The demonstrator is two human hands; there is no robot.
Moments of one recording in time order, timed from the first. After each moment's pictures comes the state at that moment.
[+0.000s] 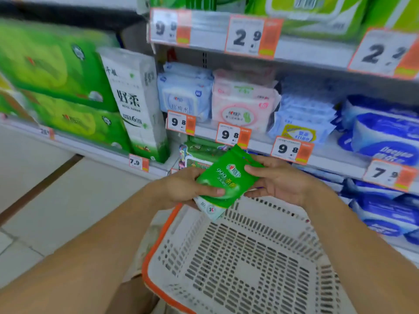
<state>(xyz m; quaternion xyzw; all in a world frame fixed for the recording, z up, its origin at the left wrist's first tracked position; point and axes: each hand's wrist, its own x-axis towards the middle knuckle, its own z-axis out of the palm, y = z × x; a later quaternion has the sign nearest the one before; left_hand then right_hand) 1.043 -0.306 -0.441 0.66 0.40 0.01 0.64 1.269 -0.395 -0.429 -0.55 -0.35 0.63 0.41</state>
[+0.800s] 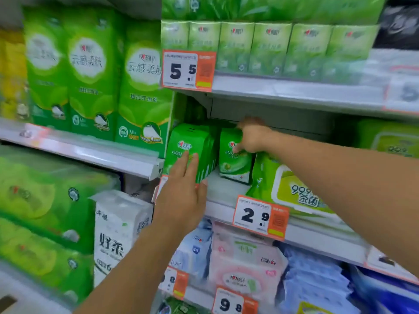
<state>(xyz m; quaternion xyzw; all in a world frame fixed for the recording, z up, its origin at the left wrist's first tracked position) 1.103 -0.117 -0.267 0.80 0.38 0.45 0.10 1.290 -0.111 -0.115 -0.77 -0.61 -0.15 0.08</state>
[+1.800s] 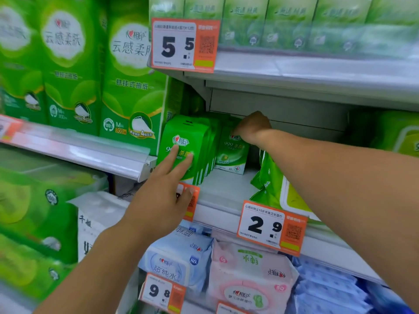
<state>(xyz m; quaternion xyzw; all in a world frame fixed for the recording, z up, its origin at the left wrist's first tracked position) 1.078 -0.081 -0.269 0.85 0.34 0.40 0.09 1.353 -0.006 -0.139 -0.80 -0.50 -0.03 0.33</state>
